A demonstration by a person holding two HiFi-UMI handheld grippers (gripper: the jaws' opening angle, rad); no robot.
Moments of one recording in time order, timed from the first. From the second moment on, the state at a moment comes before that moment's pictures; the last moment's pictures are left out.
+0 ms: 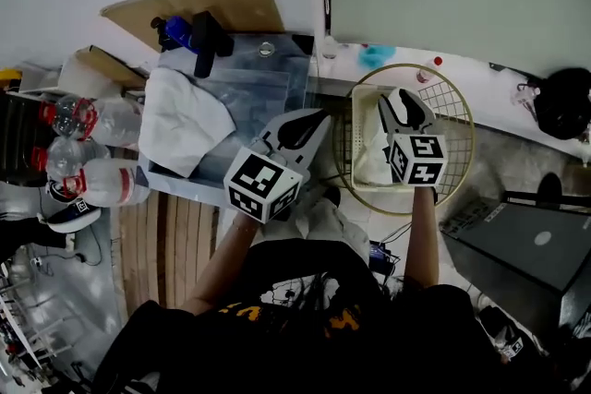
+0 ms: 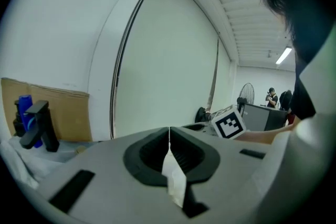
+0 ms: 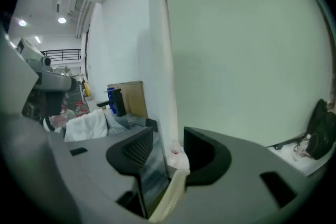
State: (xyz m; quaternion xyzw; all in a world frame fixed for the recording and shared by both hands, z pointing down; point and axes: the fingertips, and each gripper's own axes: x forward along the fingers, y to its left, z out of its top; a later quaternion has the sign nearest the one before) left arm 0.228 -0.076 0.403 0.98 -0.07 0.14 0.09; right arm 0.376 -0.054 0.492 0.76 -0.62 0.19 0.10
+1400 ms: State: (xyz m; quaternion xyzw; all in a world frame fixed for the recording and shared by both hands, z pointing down) left arm -0.223 -0.241 0.434 0.92 -0.34 0.12 0.15; right arm -0.150 -0.310 0.597 0.41 -0.85 0.18 0.29
